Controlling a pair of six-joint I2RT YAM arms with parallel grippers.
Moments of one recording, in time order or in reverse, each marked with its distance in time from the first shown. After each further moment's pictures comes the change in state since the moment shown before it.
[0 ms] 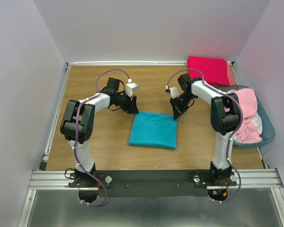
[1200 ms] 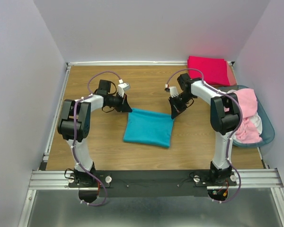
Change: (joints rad) left arm 0.114 0.009 -0.062 0.059 0.127 -0.014; right arm 0.001 0.003 -0.009 0.036 -0.052 0.047
